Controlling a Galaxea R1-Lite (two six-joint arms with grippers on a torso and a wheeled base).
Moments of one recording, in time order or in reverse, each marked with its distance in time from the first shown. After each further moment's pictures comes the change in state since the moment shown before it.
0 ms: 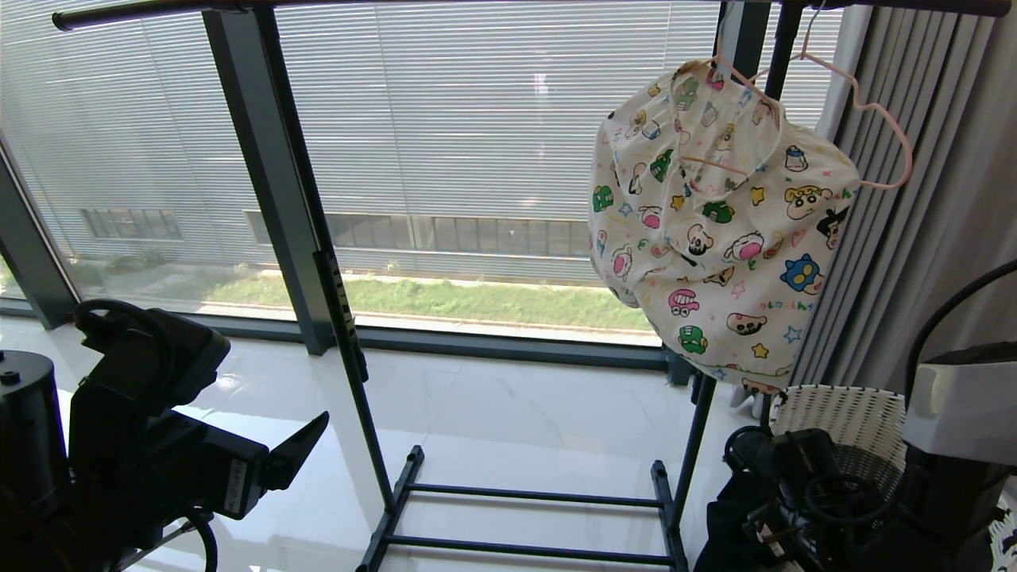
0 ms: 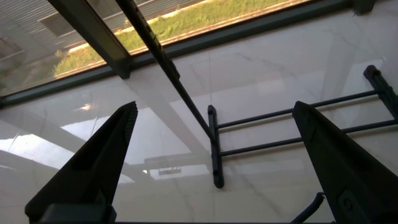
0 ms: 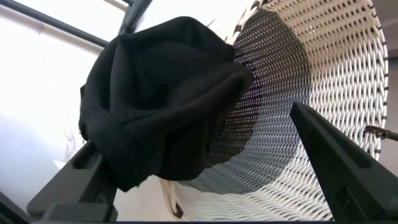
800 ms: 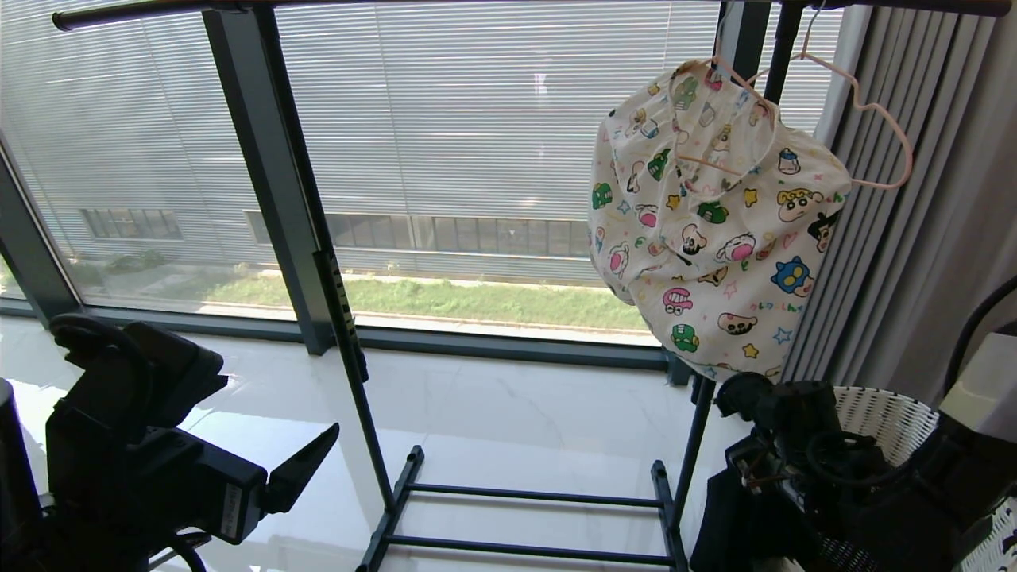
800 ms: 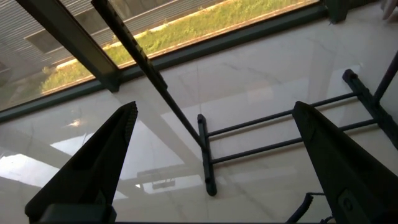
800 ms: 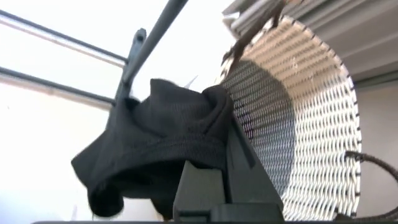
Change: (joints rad) left arm -0.100 -0.054 0.023 0.000 0.001 0.002; right arm 0.033 -0.136 -0.139 0.051 -0.030 0.004
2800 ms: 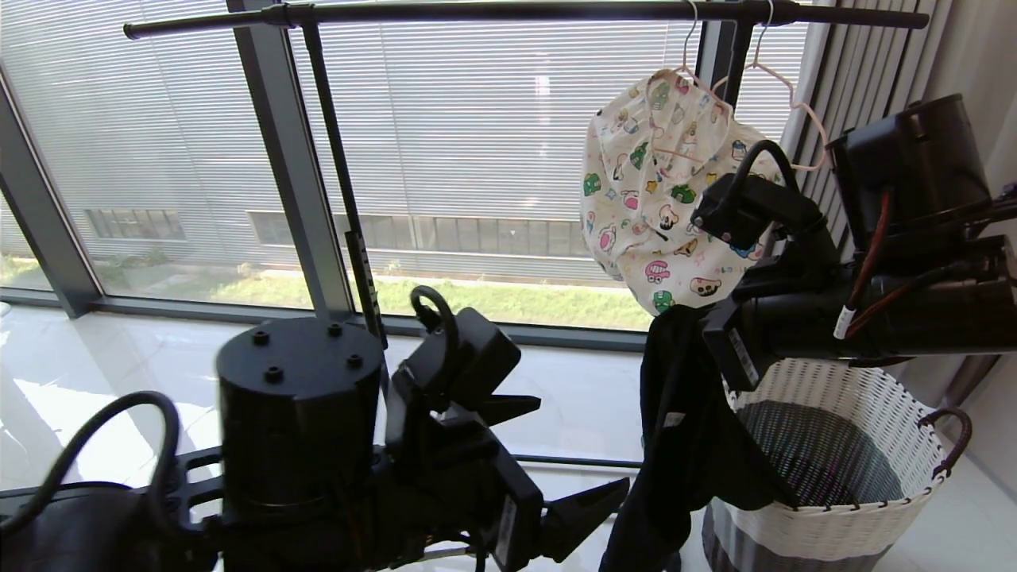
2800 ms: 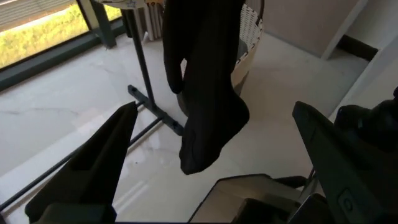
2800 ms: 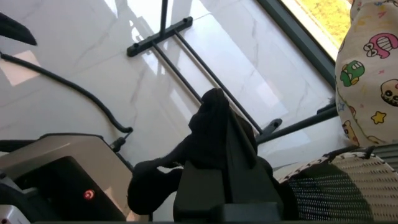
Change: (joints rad) left arm -0.289 0.474 -0.256 -0.241 -0.538 -0.273; right arm 0.271 -0.438 -0.776 1.104 0.578 0.005
